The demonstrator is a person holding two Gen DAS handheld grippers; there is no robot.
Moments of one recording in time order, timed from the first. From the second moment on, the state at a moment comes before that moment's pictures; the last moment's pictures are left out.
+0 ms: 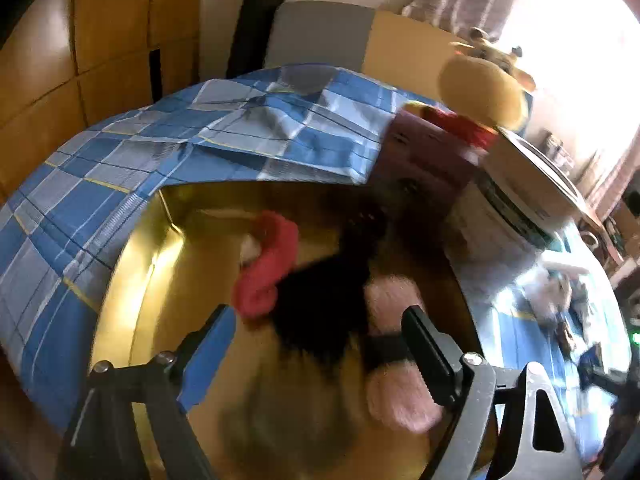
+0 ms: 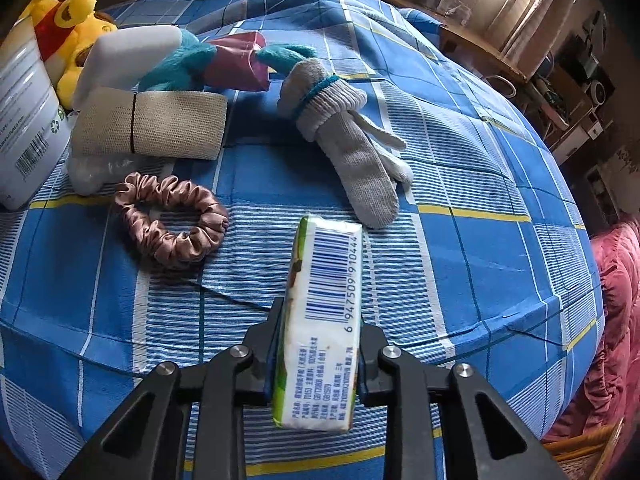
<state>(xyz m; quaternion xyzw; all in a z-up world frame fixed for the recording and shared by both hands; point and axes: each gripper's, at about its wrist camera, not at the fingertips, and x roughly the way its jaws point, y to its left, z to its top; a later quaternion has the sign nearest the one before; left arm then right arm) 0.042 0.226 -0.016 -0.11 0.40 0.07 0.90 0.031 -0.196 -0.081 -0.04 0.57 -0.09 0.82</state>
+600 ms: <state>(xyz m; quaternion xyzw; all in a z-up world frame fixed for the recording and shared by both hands) -0.009 0.191 -0.018 -0.08 0.39 0.09 0.91 0.028 -0.191 -0.077 -0.04 0.56 -0.09 0.82</state>
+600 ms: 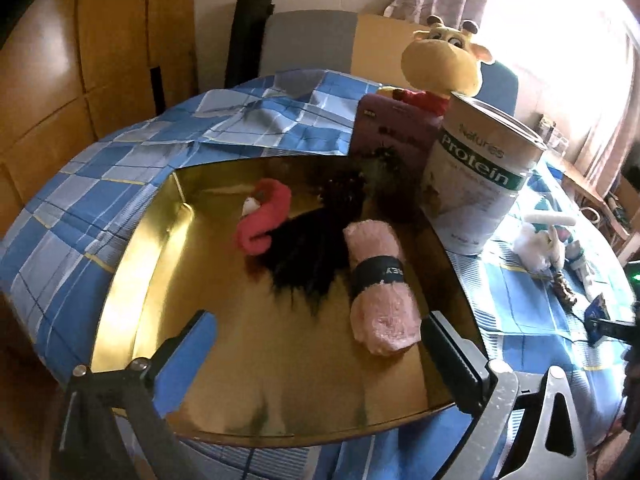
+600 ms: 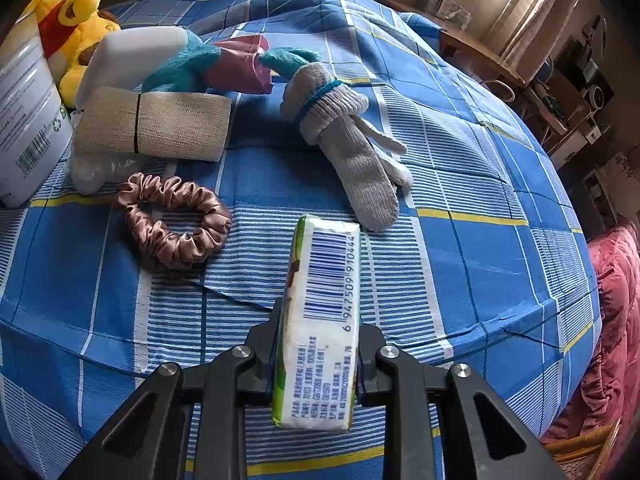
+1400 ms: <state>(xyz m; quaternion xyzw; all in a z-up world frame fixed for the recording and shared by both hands) -0.029 0.228 -0.009 -0.10 0.35 0.13 0.92 0.042 -0.178 -0.048 0.01 0.55 -0.08 0.83</state>
